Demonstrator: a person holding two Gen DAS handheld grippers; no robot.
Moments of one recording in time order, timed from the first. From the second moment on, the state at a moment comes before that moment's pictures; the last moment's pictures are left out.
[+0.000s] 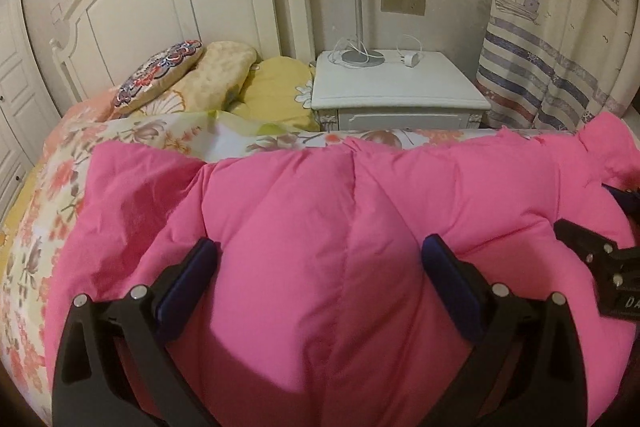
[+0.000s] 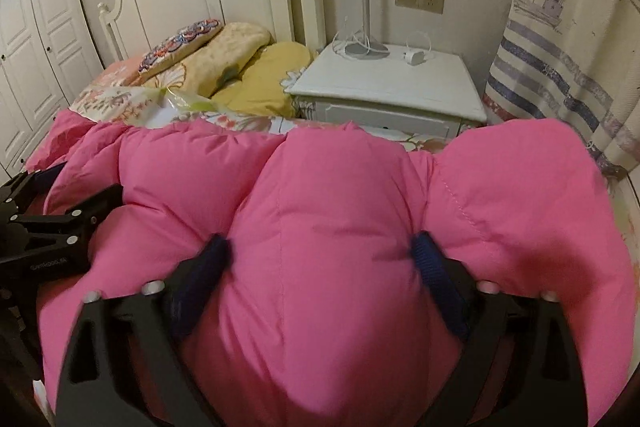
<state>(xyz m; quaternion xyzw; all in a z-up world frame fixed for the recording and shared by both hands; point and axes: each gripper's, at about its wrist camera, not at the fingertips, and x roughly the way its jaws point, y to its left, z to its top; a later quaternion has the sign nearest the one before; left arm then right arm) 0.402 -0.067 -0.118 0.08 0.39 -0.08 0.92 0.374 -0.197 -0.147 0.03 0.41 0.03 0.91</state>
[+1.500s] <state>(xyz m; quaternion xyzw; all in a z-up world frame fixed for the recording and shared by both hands) 0.413 -0.066 -0.138 0.05 0.38 -0.09 0.92 0.388 -0.198 -0.167 0.05 0.42 0.04 0.91</state>
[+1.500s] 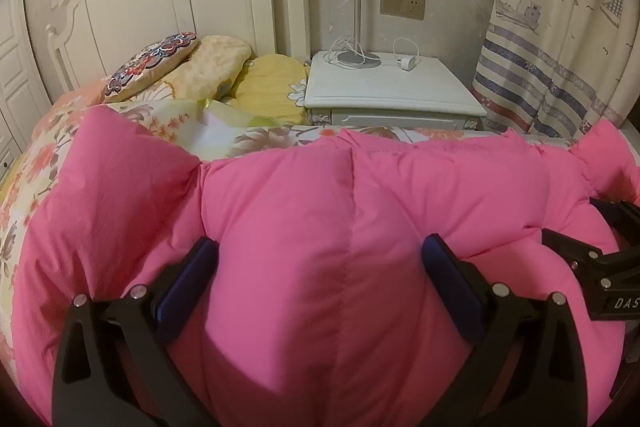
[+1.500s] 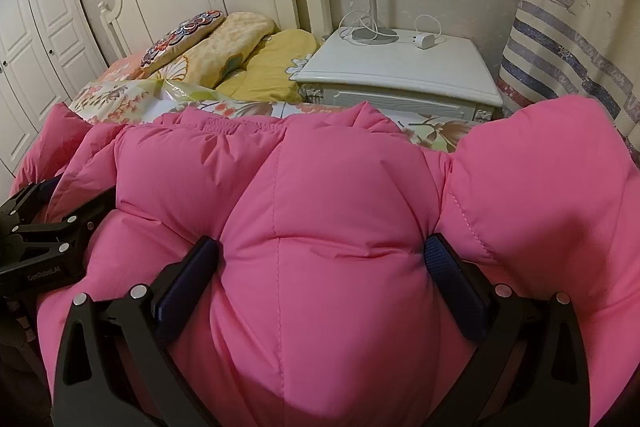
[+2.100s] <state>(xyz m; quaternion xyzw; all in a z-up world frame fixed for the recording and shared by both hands) 0.415 -0.068 -0.141 0.06 0.39 -0.08 0.92 0.387 -0.202 -0.165 0.06 0.42 0.05 0.90</state>
